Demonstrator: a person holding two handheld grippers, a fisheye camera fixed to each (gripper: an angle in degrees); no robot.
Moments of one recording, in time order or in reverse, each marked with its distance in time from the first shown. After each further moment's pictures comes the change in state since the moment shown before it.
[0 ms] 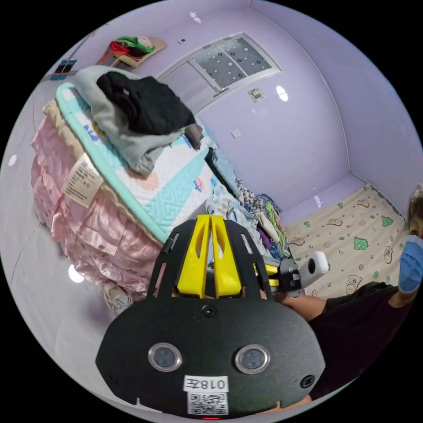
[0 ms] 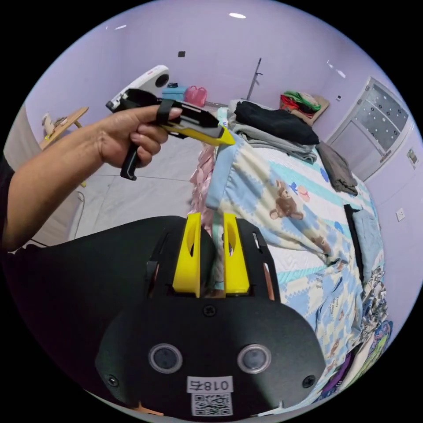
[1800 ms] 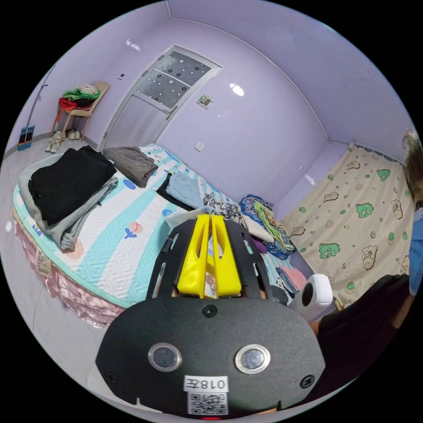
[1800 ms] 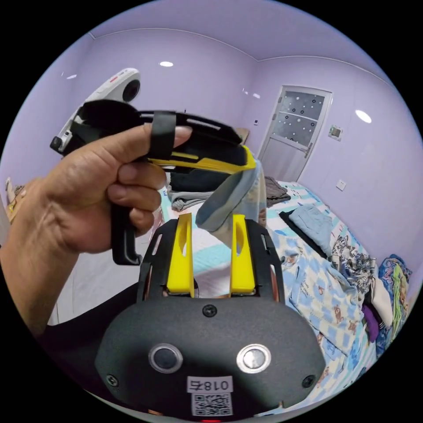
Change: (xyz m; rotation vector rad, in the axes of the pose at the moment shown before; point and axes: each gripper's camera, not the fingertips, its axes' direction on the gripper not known) left arm 0.210 -0.159 0.028 0.081 -0.019 0.285; right arm -0.088 0.001 -0.095 0.343 0.280 0.332
